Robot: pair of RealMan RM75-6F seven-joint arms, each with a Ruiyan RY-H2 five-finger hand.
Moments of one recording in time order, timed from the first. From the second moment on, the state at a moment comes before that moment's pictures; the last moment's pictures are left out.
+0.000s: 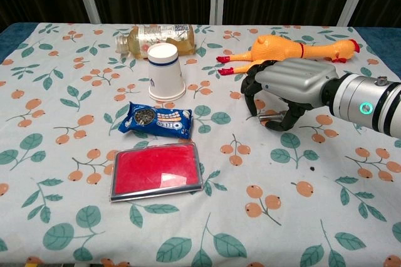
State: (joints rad) left arm -0.05 -1.15 -0.04 -1.65 1.47 1.52 0.17; right arm 0.75 -1.59 0.11 -1.42 -1.25 0.83 -0.49
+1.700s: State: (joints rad) left arm -0.05 -1.16 -0.04 -1.62 1.46 1.50 0.15; right arm 0.71 -1.49 0.13 -1.45 -1.23 0.86 -0.14
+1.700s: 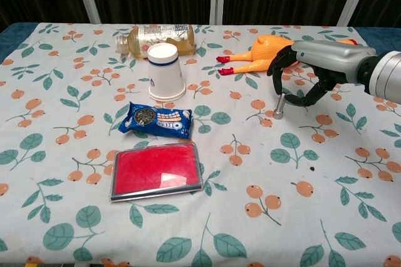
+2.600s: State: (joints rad) left arm -0.06 -1.16 -0.04 -1.62 1.46 1.50 0.15; right arm 0.69 -1.42 0.11 -1.52 -1.30 0.91 -0.13
